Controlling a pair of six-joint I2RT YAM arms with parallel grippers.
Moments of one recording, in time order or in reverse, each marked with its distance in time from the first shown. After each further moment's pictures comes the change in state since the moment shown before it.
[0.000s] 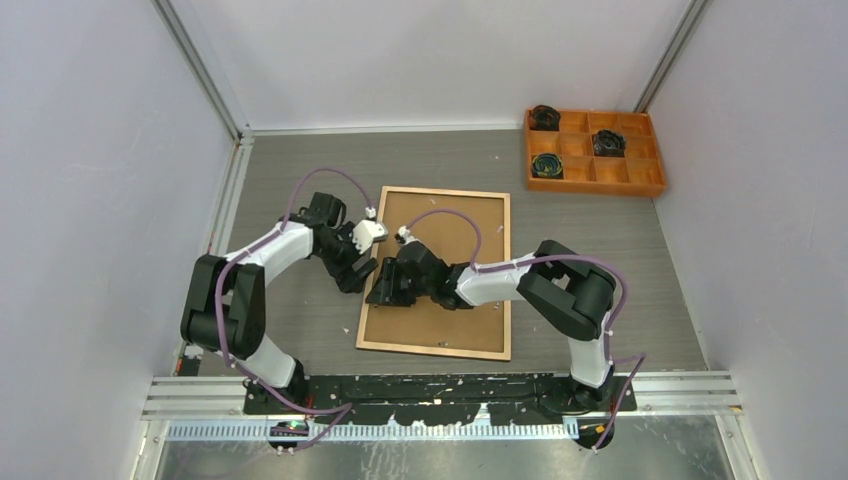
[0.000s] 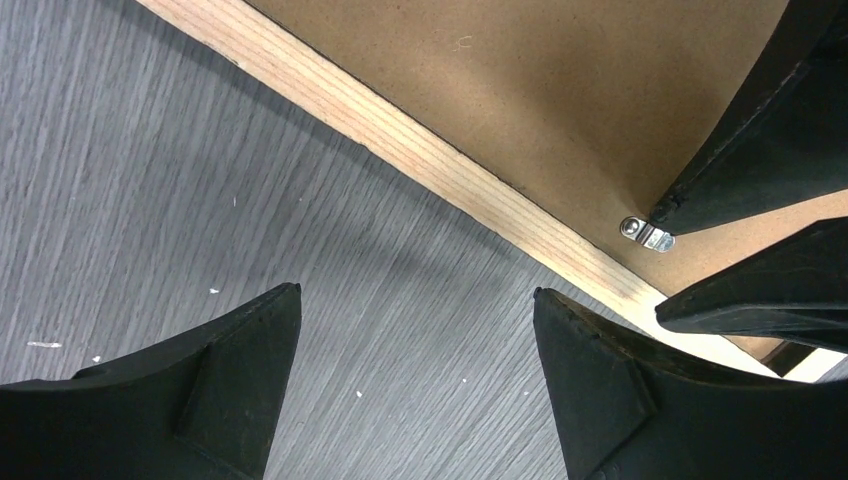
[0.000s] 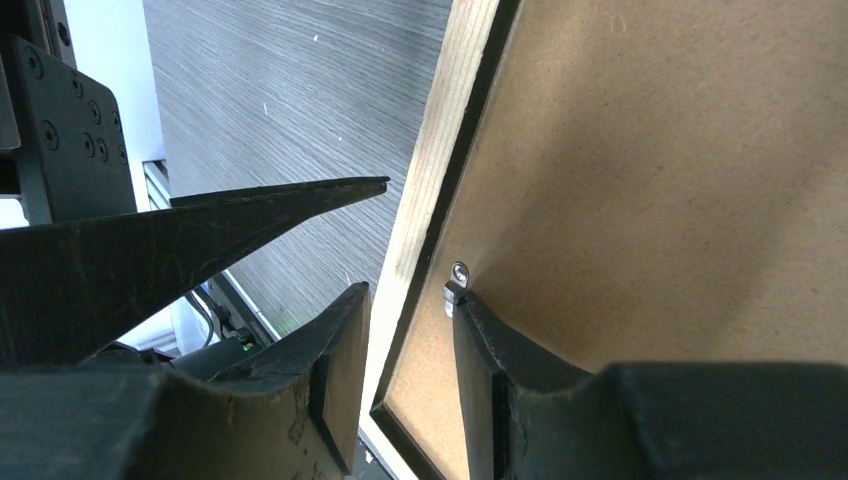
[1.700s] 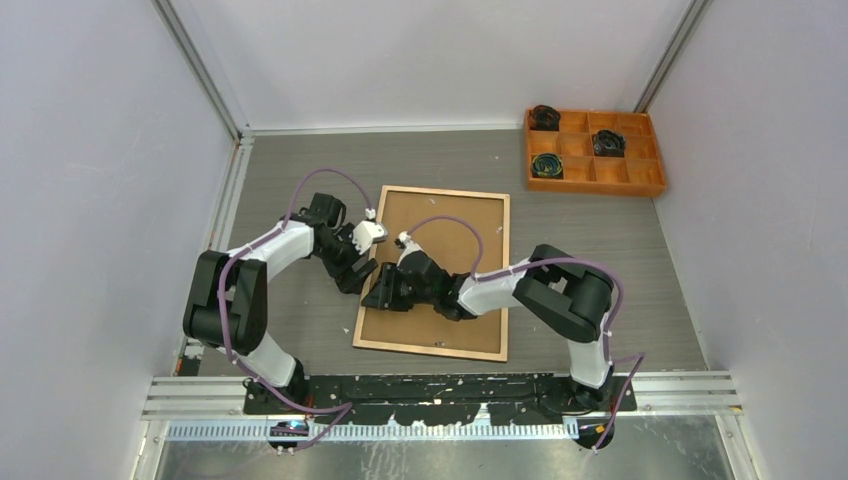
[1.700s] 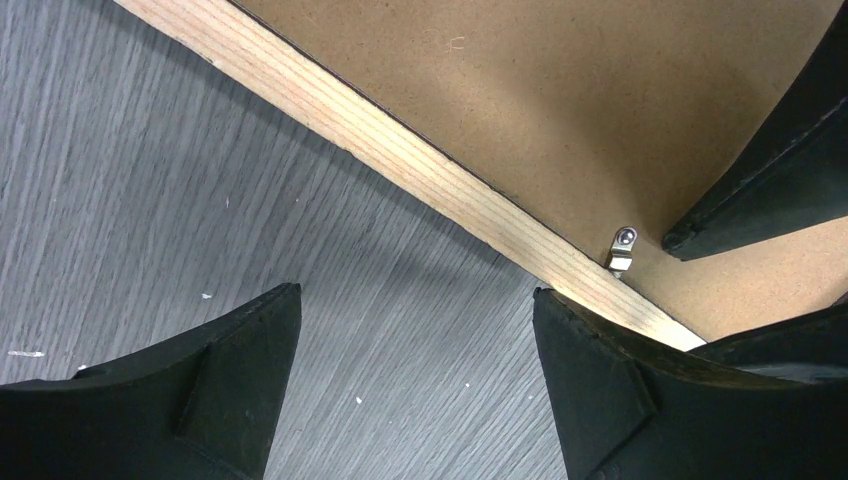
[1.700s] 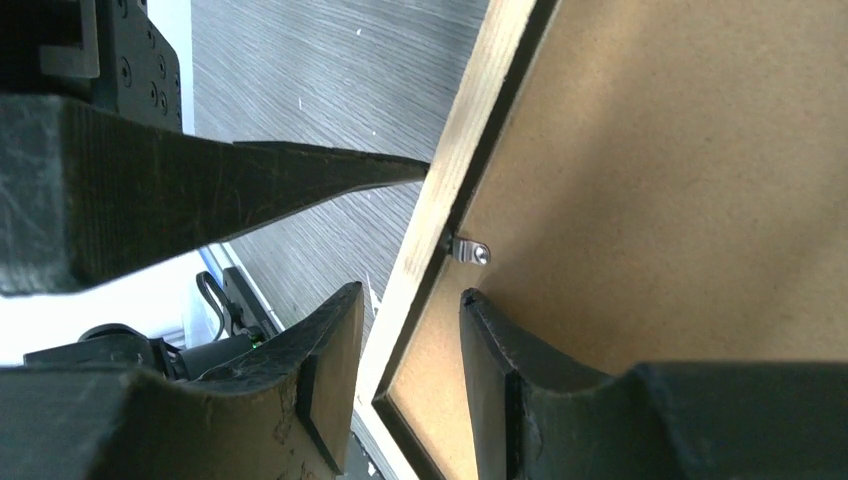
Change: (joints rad) left arm -0.001 0.030 0.002 0.002 0.005 0.003; right arm 0.031 -0.004 -0.088 0.183 0.034 0.004
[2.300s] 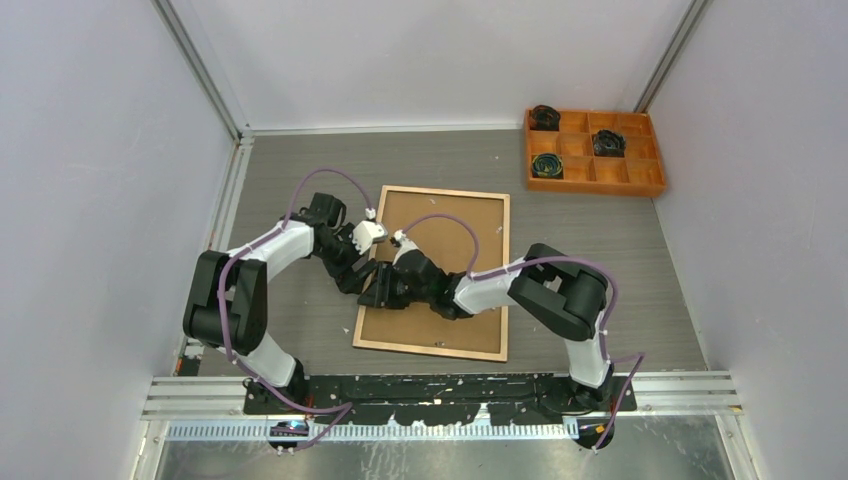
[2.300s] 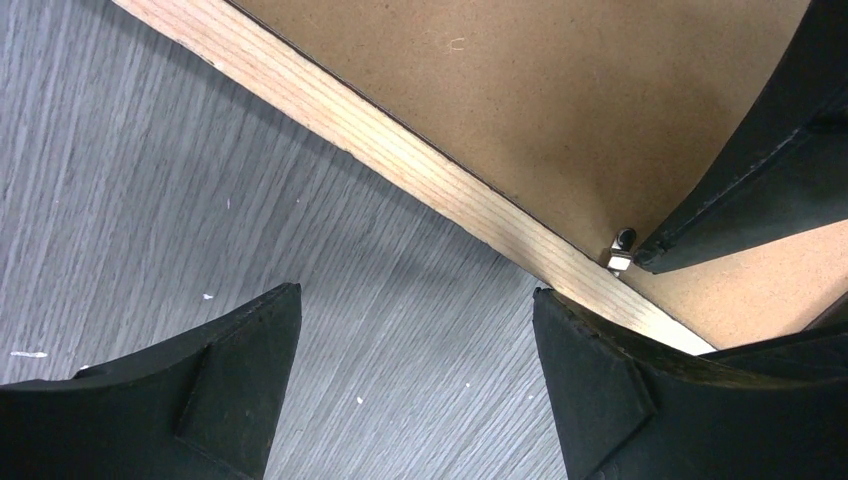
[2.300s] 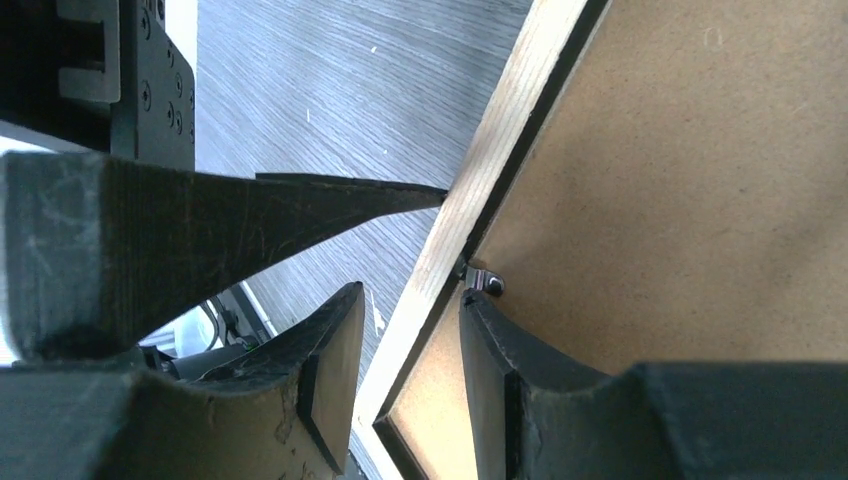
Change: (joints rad) left arm 0.000 0.000 0.000 0.000 0.000 0.002; right arm 0.000 0.040 0.047 0.013 0.004 -0.031
